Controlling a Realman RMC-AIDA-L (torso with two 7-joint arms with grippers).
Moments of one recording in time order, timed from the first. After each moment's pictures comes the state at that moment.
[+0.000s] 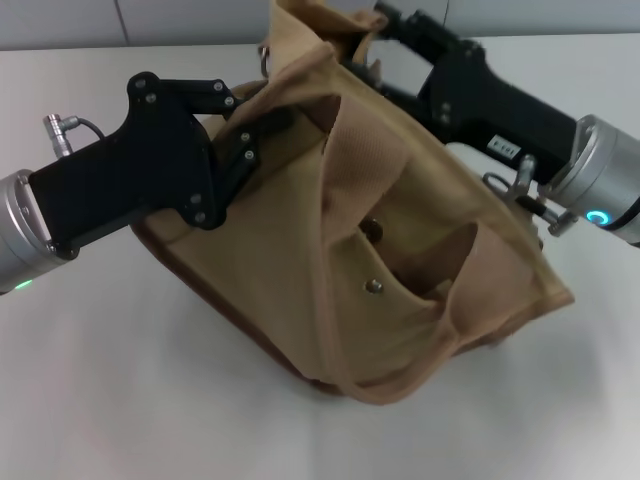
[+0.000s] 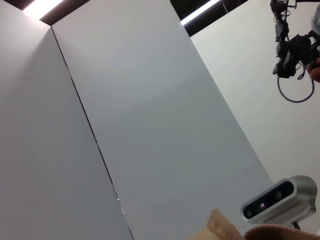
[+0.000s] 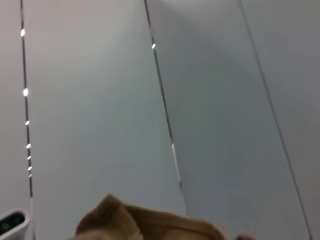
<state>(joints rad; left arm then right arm) -0.46 -2.08 0.99 0.46 1.29 1.82 -0.51 0.71 2.09 -0.64 -0.11 -1.53 -1.64 0.85</state>
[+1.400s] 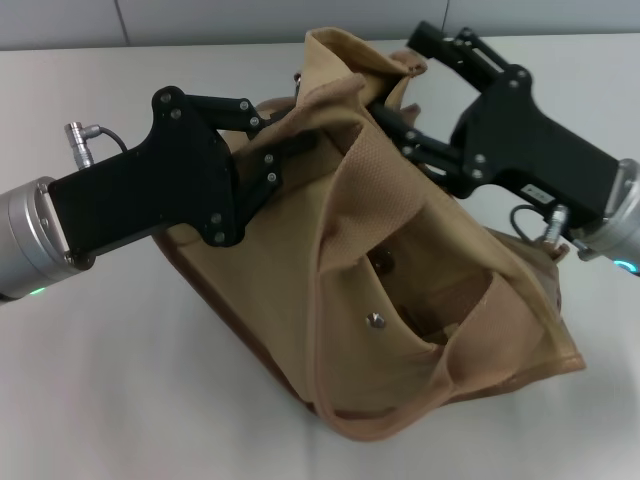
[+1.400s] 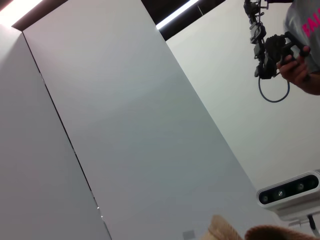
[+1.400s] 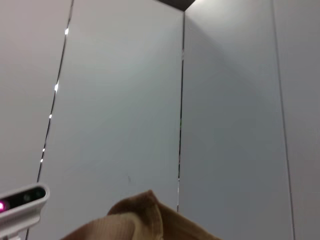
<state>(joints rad) -0.47 -2.08 1.04 0.46 1.29 1.82 -0.45 0.60 2.09 -0.96 -0.12 -1.20 -1.74 0.57</state>
